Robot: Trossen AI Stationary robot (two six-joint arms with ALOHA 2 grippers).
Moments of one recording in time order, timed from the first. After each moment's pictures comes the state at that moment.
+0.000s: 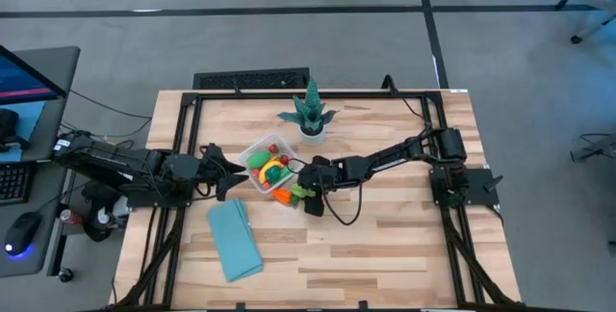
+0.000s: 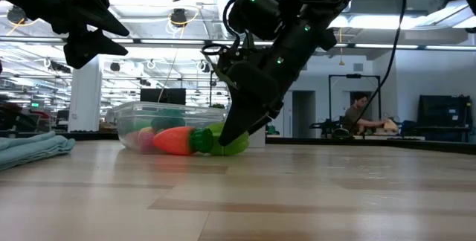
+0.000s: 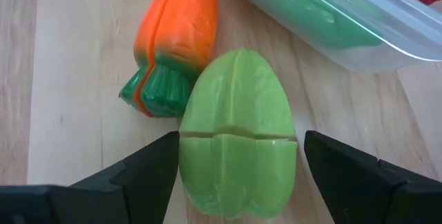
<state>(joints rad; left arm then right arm) -0.21 0.53 0.36 -0.25 -0.34 -0.72 0.06 2.01 1.21 -0.16 0.05 0.16</state>
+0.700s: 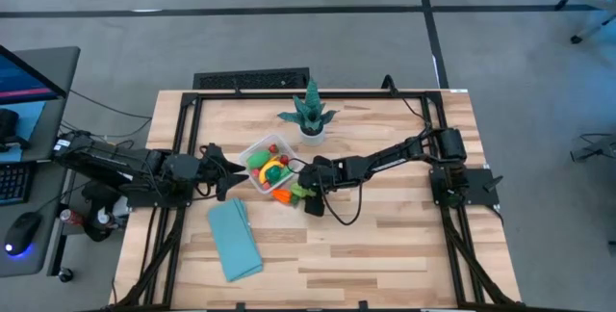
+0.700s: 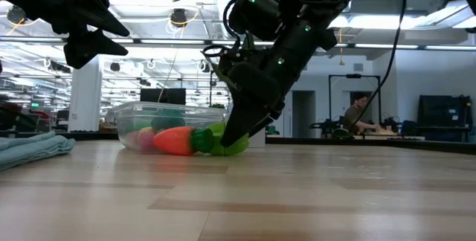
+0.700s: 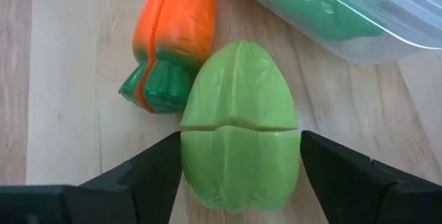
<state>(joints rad) -0.21 0.53 0.36 -0.25 -0.35 -0.72 0.06 2.01 1.21 -0.17 0.05 0.18</state>
